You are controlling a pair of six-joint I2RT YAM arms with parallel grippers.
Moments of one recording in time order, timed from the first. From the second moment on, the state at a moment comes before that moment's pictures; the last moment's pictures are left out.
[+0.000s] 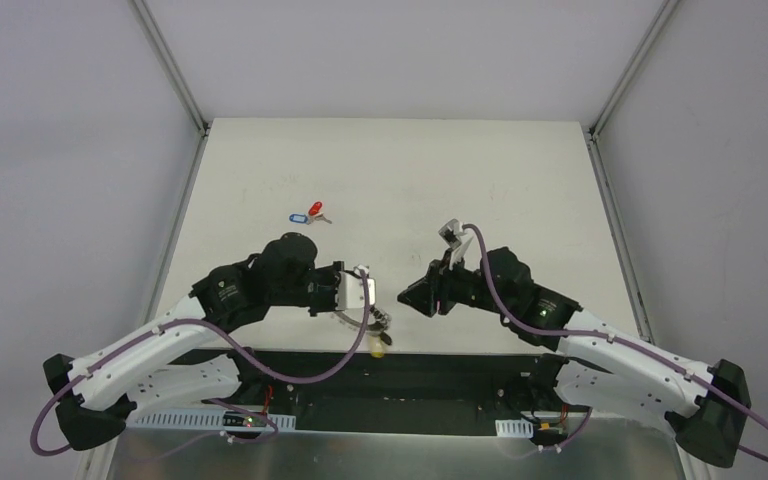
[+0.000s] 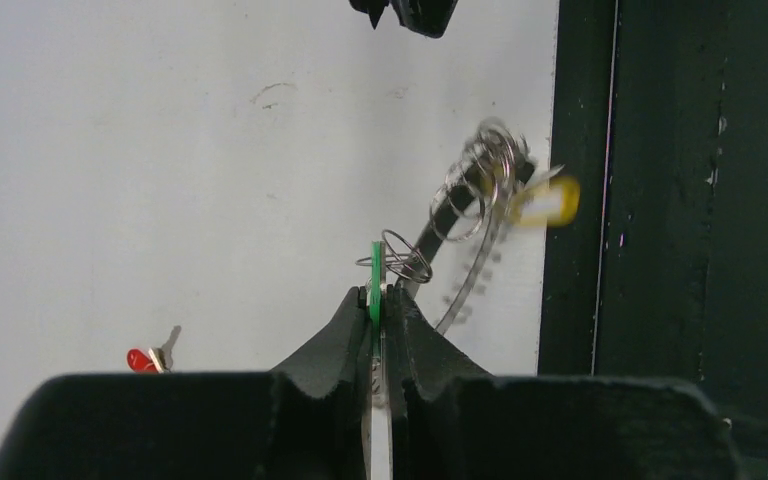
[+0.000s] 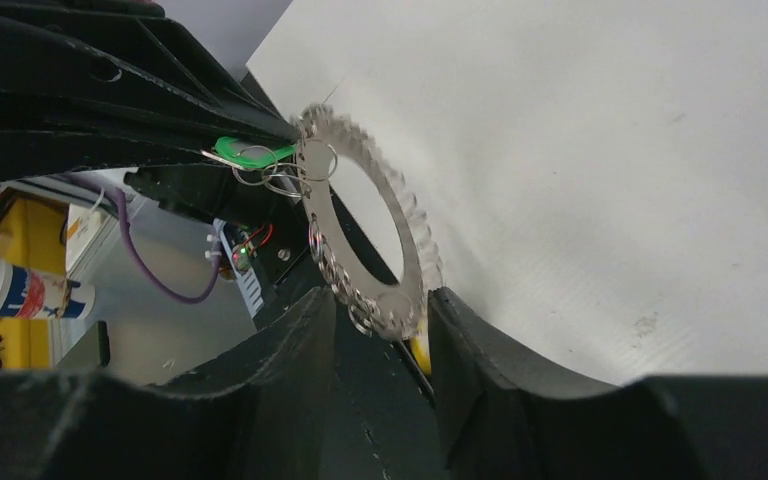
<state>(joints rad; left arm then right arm) -0.95 0.88 0.93 -0.70 0.21 0.59 0.96 0.82 0.62 -0.10 -0.18 0.56</state>
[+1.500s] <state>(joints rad) -0.96 0.70 0.77 -0.59 0.36 0.69 1.12 1.00 0.65 0.16 -0.34 0.23</state>
